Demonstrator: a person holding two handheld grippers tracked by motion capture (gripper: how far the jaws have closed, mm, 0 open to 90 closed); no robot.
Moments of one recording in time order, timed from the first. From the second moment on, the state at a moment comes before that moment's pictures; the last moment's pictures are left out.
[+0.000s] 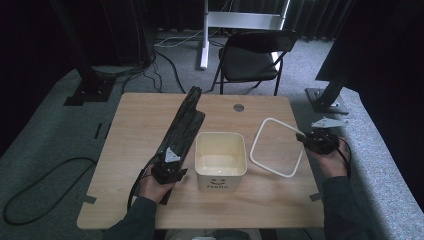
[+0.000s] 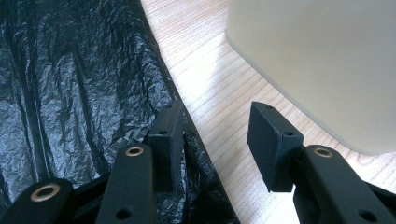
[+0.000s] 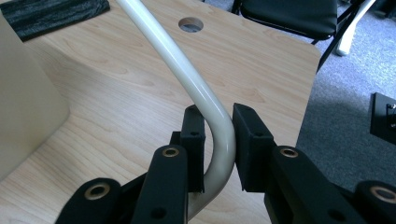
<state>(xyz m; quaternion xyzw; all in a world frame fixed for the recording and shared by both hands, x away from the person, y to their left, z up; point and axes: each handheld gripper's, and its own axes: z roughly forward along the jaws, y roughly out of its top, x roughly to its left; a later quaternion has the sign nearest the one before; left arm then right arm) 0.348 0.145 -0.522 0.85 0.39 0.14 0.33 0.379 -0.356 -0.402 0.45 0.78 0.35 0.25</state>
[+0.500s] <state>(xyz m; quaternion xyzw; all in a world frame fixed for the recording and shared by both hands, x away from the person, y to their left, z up) 0.348 0.144 -0.522 0.85 0.39 0.15 0.33 0.383 -0.351 -0.427 0.46 0.80 0.32 0.24</state>
